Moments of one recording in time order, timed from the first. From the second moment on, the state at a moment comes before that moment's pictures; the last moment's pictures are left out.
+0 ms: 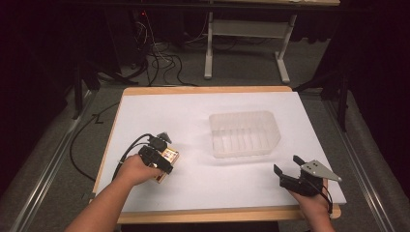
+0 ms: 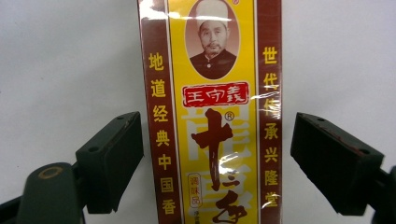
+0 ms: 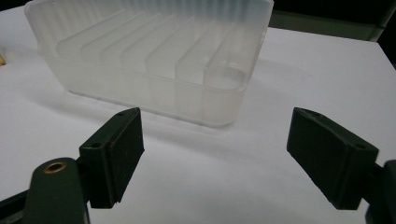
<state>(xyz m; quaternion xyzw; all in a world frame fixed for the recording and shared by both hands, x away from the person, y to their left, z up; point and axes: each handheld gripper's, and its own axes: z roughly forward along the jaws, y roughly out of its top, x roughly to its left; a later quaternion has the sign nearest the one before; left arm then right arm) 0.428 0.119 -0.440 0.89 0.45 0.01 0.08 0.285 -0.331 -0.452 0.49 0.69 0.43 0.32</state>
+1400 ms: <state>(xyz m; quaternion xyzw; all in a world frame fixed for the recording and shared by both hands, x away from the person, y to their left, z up) 0.408 0.116 -0.431 0.89 0.43 0.04 0.11 0.284 -0.332 -0.453 0.49 0.69 0.43 0.32</state>
